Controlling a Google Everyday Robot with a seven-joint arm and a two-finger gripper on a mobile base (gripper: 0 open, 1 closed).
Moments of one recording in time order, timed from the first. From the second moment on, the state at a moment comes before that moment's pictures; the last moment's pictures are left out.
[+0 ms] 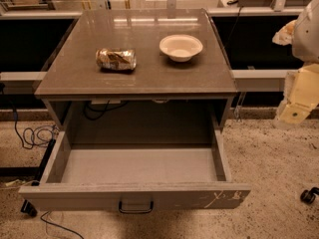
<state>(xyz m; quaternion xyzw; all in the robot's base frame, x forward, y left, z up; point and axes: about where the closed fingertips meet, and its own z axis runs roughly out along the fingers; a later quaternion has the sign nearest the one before) 0.439 -0.216 0.978 -0.60 0.78 -0.04 0.16</state>
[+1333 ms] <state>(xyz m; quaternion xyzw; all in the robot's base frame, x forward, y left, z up) 0.505 -0.181 0.998 -0.59 0.78 0.00 0.22</state>
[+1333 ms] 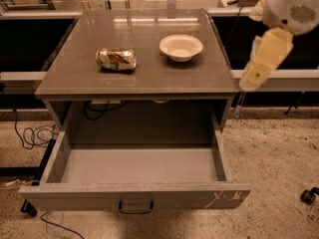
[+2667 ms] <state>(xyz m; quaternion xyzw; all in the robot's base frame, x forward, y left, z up) 0.619 -0.140 0.955 -0.62 0.76 0.03 0.18</state>
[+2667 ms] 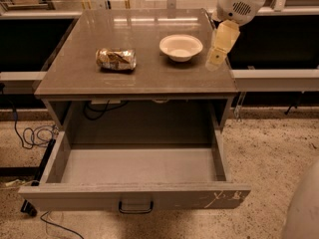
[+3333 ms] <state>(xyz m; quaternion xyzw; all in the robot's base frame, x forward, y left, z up) 0.629 -0.081 0.995 -0.63 0.70 0.10 0.33</state>
